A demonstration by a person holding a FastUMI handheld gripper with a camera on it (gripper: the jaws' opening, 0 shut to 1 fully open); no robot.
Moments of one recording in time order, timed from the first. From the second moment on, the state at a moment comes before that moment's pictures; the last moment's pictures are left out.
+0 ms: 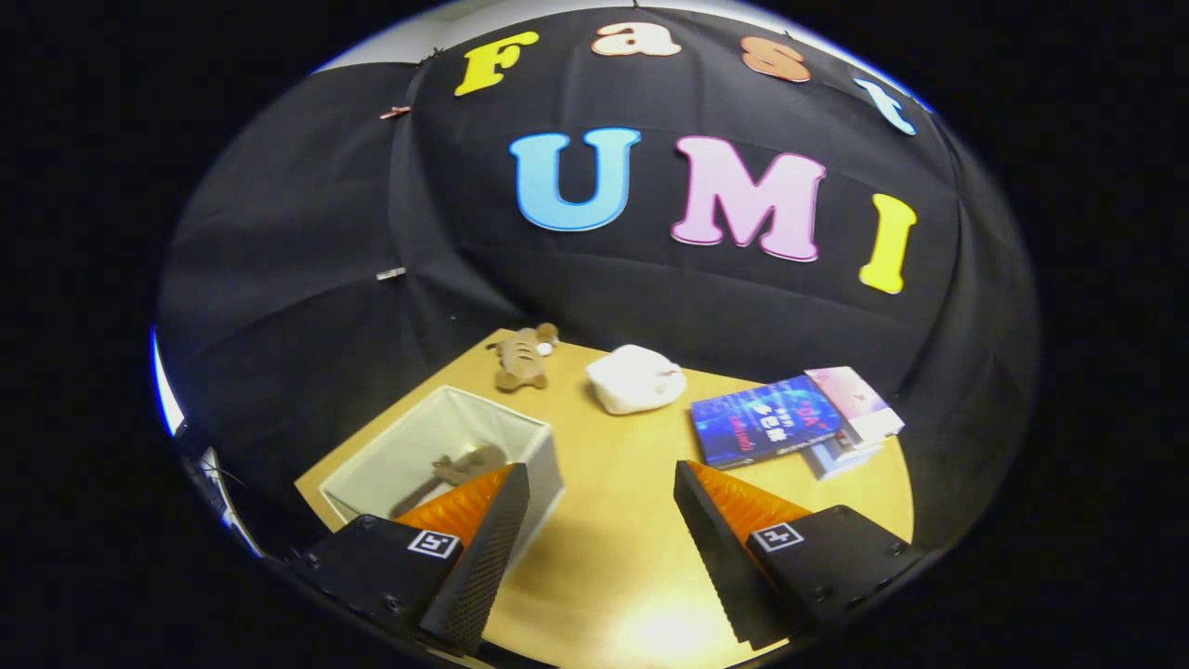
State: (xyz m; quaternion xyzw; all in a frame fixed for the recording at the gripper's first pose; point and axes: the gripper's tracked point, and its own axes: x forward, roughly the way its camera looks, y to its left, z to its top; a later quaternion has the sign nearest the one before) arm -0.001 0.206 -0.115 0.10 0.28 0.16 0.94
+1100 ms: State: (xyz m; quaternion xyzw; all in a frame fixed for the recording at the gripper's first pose) arm -0.063 -0.030 -0.400 0.01 0.49 0.02 0.87
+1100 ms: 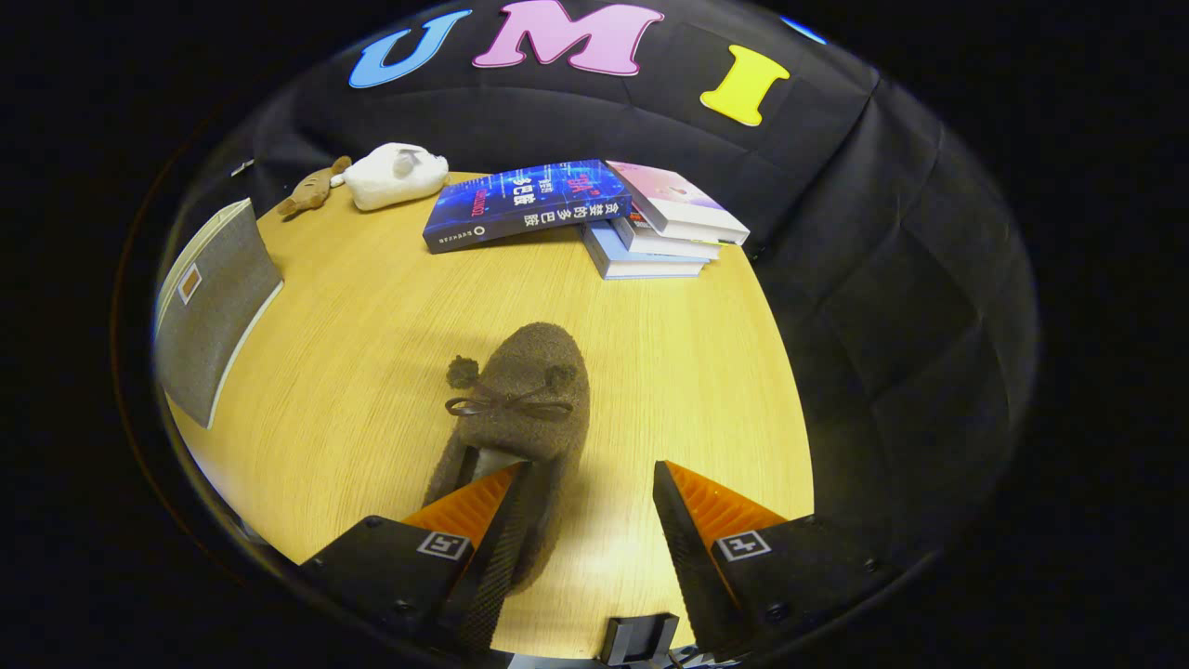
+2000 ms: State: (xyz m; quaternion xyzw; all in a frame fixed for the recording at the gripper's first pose) arm -0.048 0.002 -0.376 0.07 0.49 -0.03 0.87
